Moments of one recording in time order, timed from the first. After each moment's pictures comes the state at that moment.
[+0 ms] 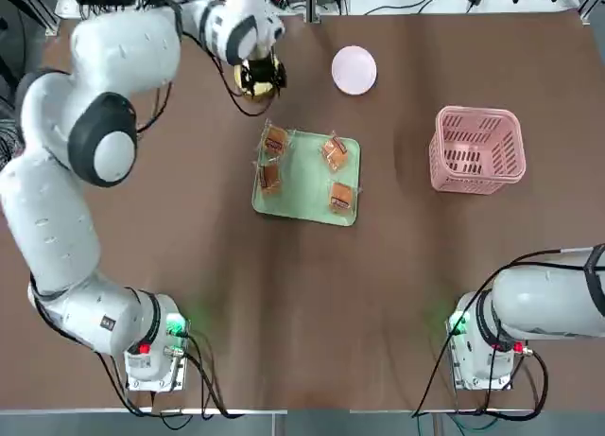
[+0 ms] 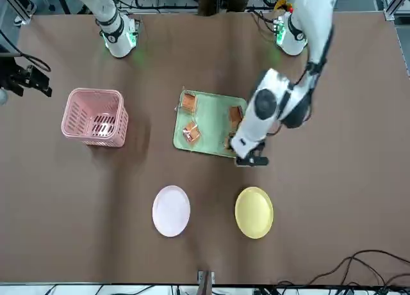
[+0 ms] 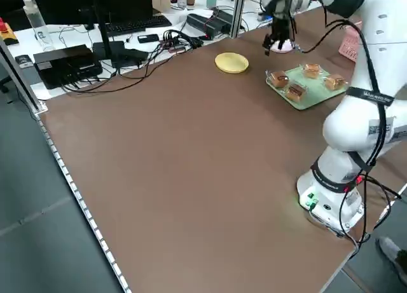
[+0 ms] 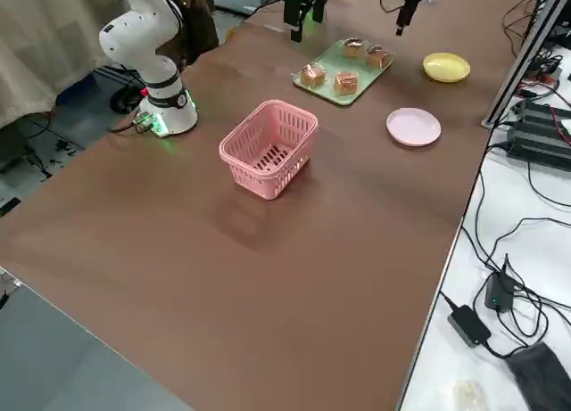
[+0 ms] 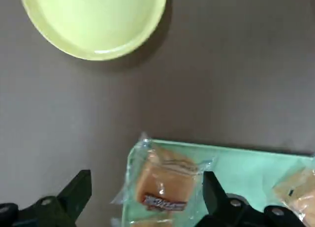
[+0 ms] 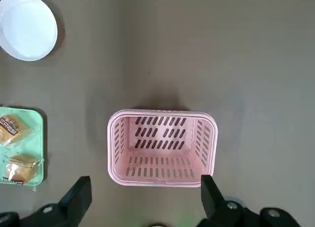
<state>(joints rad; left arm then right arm) -0.41 0.52 -0.19 -1.69 0.08 2.21 -0.62 -0.08 -0.03 0.07 -1.55 -0.01 1.47 0.01</state>
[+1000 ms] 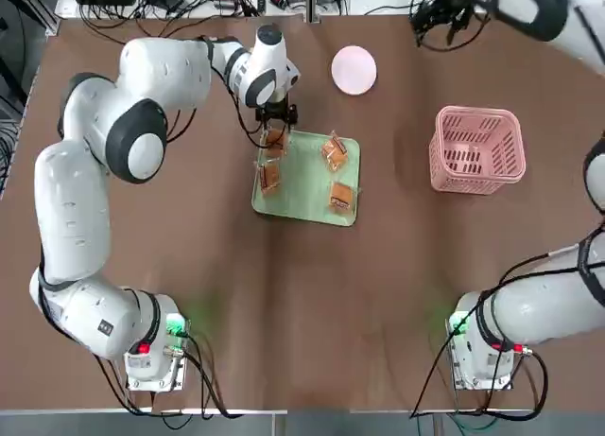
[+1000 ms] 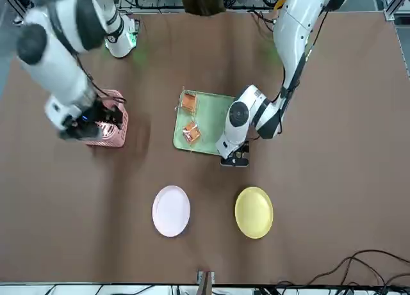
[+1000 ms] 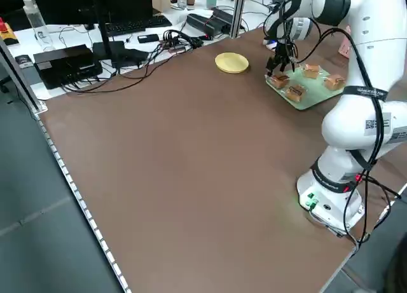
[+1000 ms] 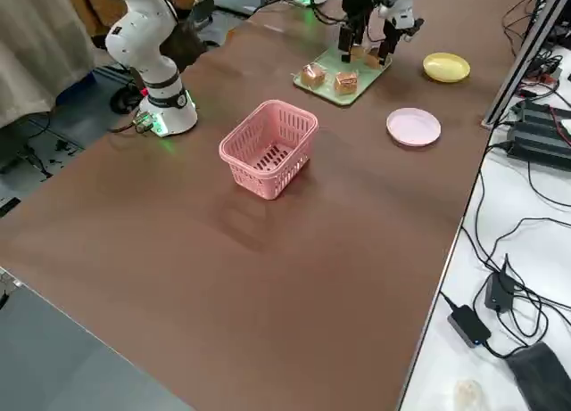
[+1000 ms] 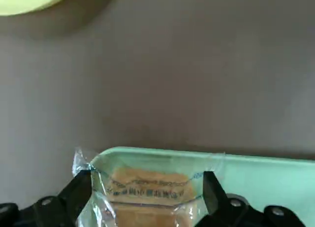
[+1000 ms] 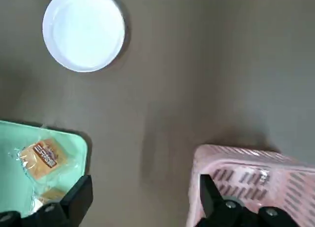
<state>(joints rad) -0.47 0.67 -0.19 -1.72 0.20 2.34 -0.68 0.23 0.11 0.08 -1.81 0.02 1.93 0.26</state>
